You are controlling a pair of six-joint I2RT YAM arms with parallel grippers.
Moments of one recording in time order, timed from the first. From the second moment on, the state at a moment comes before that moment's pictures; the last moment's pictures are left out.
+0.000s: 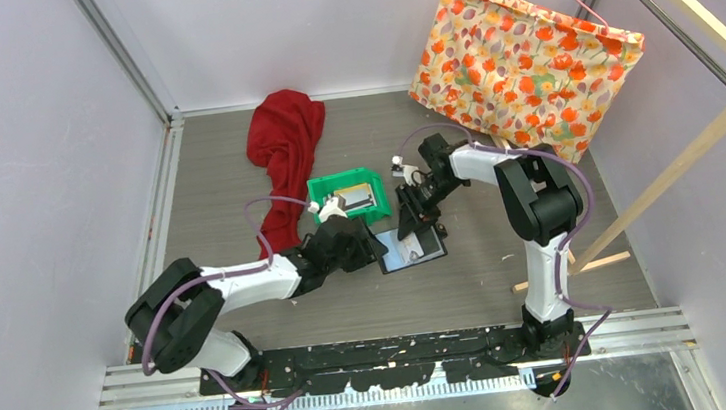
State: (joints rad) left arm -0.87 1.49 0.62 0.18 -0.11 -1.04; right arm 0.36 2.03 1.28 -0.69 -0.82 -0.01
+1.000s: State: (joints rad) left arm -0.87 1.41 0.60 0.14 -0.11 -1.02; right arm 0.41 1.92 1.29 -0.76 -0.53 -0.05
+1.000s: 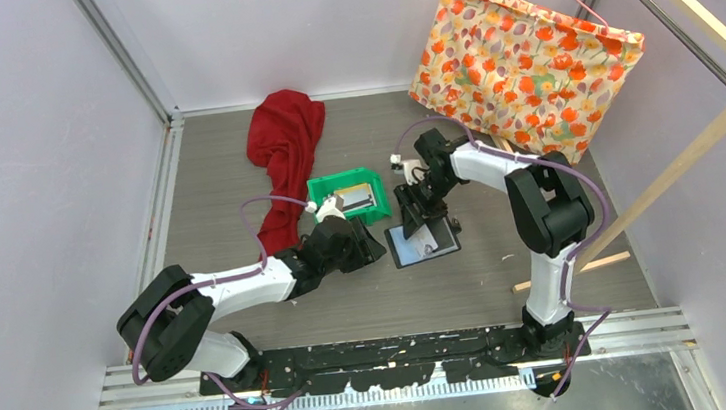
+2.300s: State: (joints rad) left arm -0.87 1.44 0.59 0.19 -0.05 -1.02; right arm 0.35 1.87 1.23 -0.79 -0.58 -0.08
